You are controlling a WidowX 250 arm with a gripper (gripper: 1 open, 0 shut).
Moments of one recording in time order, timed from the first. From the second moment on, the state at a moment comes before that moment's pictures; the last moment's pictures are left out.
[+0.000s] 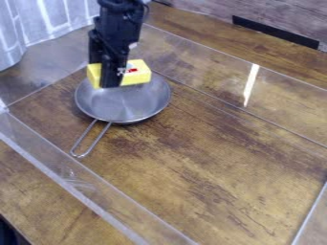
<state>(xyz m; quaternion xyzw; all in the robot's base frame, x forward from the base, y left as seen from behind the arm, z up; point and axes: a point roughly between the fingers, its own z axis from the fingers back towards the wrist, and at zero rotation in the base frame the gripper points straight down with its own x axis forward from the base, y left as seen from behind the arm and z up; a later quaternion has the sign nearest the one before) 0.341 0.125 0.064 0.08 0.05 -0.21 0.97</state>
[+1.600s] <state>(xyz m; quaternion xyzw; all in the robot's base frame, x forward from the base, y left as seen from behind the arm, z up) 0.375 0.131 0.042 0.08 0.03 -0.21 0.97</state>
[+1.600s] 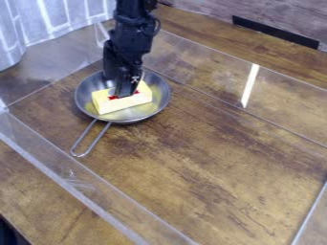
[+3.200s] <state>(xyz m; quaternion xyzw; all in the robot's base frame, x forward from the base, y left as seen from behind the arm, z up) 0.391 0.135 0.036 0.08 0.02 -0.22 0.97</state>
